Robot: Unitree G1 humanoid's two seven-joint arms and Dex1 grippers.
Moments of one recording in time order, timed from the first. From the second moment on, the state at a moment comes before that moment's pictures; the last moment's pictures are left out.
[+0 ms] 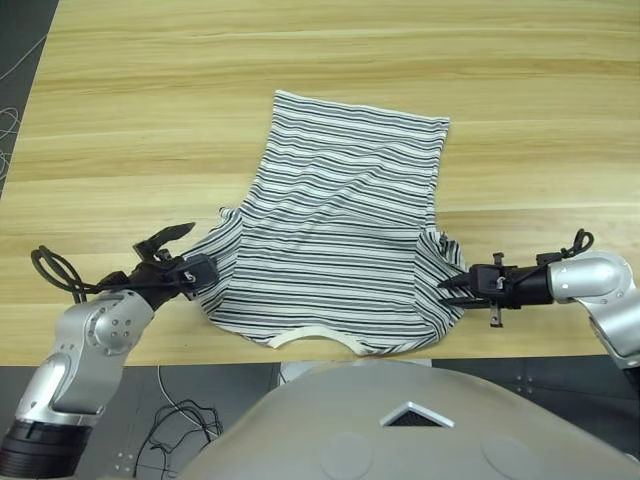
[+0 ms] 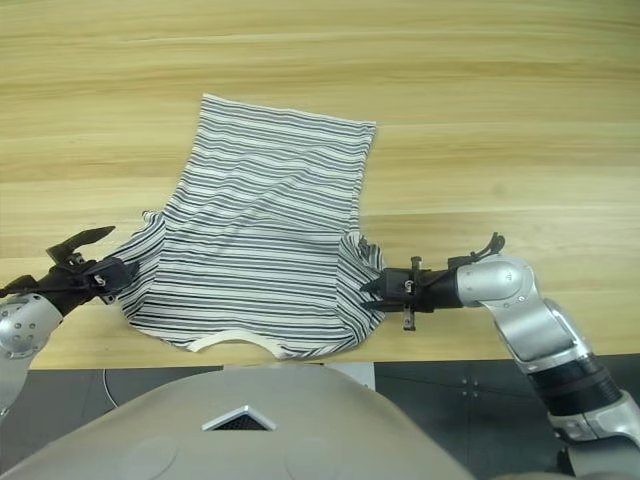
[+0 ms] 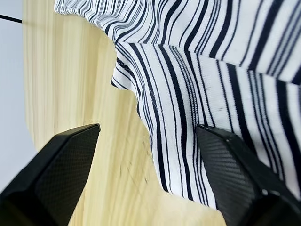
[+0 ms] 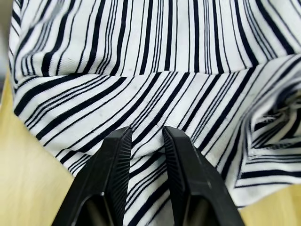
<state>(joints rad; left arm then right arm) 0.63 0.93 0.04 -0.35 0.41 0.03 -0.44 0.18 -0.94 0.32 -0.26 0.10 0.11 1.16</state>
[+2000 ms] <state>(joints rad) 0.59 0.63 0.32 -0.33 -0.33 0.44 -0.77 0.16 -1.02 0.14 -0.47 0.23 0.17 1.21</state>
